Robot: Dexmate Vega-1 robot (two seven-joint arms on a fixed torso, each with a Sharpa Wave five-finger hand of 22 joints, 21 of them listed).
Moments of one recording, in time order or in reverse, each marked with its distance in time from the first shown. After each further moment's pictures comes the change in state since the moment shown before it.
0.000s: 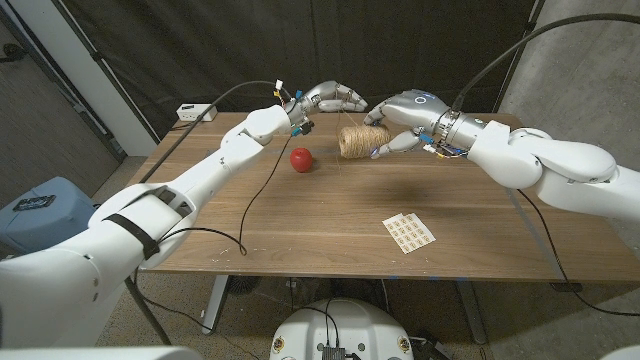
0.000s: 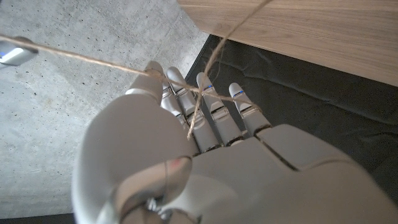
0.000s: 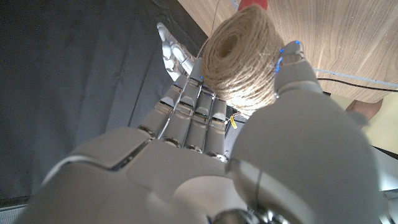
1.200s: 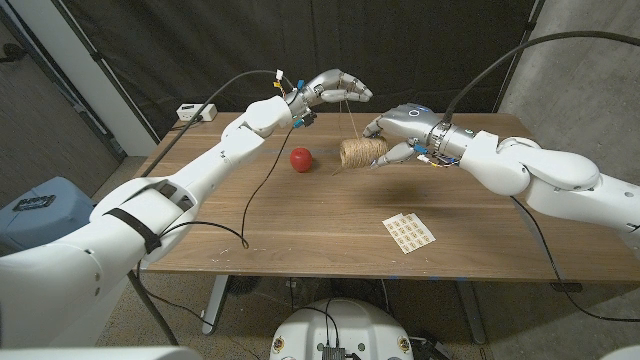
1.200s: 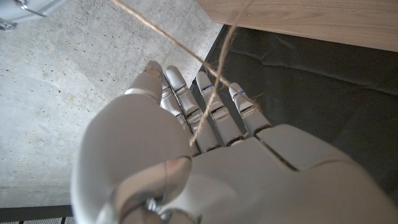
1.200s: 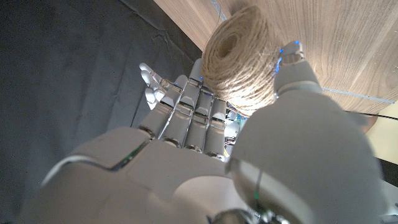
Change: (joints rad) left arm -0.030 -0.012 -0.005 0.008 -0.015 -0.061 -0.029; left_hand -0.004 -0.004 0.008 0.003 0.000 0.027 -0.005 0.012 0.000 0.031 -0.009 0.013 -0.005 0.013 -0.013 0.016 -0.004 0.004 -0.004 0.000 0.000; right arm 0.017 0.039 -0.063 0.028 -0.038 -0.023 0.051; right_hand -0.003 0.003 0.006 0.000 -0.003 0.000 0.000 -0.003 -0.001 0.000 0.000 0.002 -0.003 -0.006 0.002 0.007 -0.005 0.000 0.000 -0.001 0.000
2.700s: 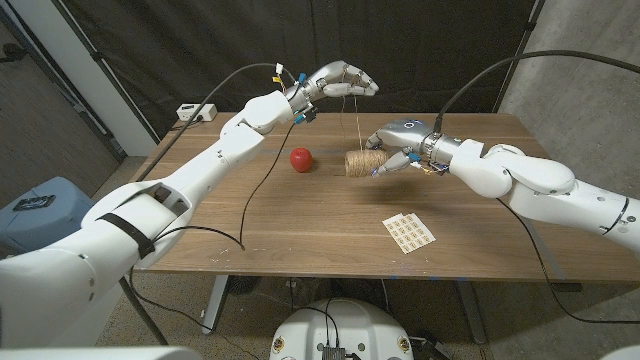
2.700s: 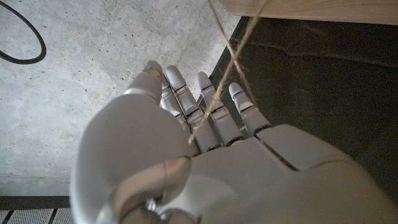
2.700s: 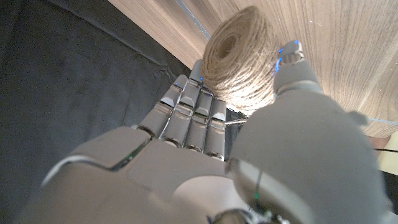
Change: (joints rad) left arm 0.022 0.031 -0.008 -0.106 -0.020 -0.017 -0.012; left_hand -0.005 -0.005 0.004 -0.002 -0.007 0.005 0.005 0.000 0.000 0.000 0.000 0.007 -0.004 0.000 0.000 0.000 -0.005 0.000 0.000 0.006 0.000; right arm 0.051 0.082 -0.090 0.081 -0.022 -0.047 0.098; right_hand 0.002 -0.002 0.008 -0.003 0.007 -0.003 -0.003 0.000 0.000 -0.011 0.000 0.004 0.000 -0.009 0.002 0.004 -0.009 0.000 0.000 0.004 0.000
